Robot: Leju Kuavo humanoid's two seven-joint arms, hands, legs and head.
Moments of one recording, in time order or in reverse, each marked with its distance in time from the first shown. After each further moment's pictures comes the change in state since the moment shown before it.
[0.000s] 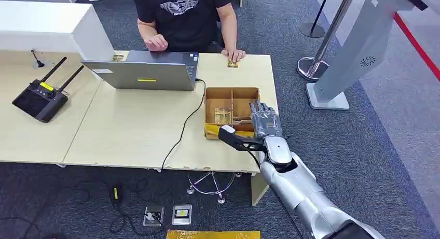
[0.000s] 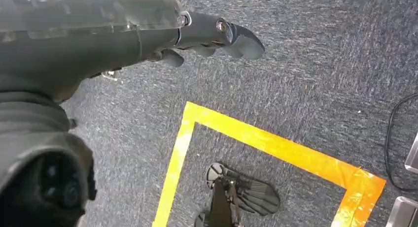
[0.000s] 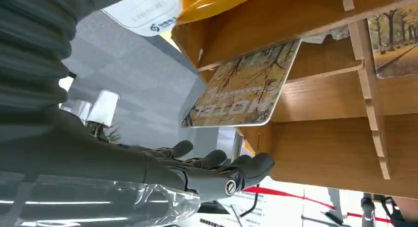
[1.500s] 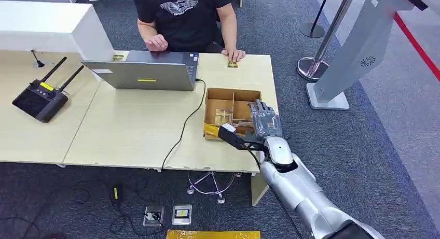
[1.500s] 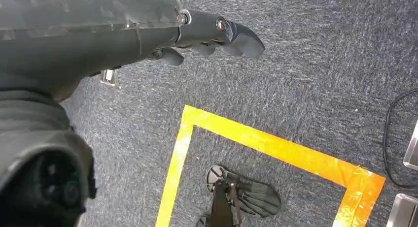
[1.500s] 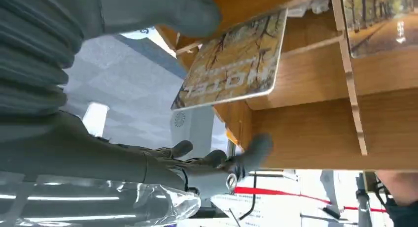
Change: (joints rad) left arm 0.000 0.002 0.000 0.000 -0.031 -0.003 -0.004; right arm 0.001 0.000 0.000 0.015 -0.066 -0.082 -0.042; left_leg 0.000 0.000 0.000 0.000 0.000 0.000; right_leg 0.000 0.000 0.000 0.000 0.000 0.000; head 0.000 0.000
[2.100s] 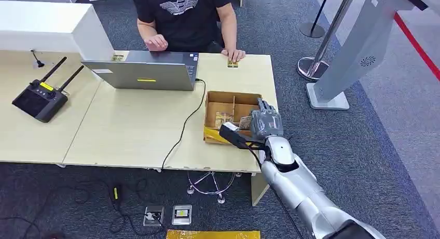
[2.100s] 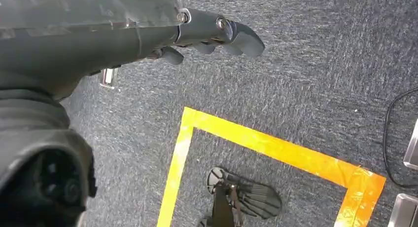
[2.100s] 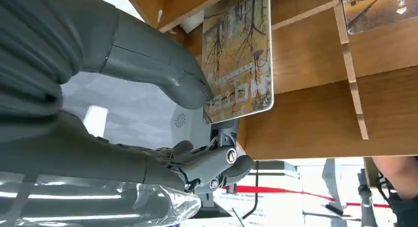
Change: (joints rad) left arm 0.000 0.003 -0.003 0.000 -0.012 -0.002 0.000; right arm -0.001 -0.007 0.000 0.001 -0.016 -0.017 -0.002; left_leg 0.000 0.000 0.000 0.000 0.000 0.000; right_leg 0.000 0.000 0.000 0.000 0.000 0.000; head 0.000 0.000
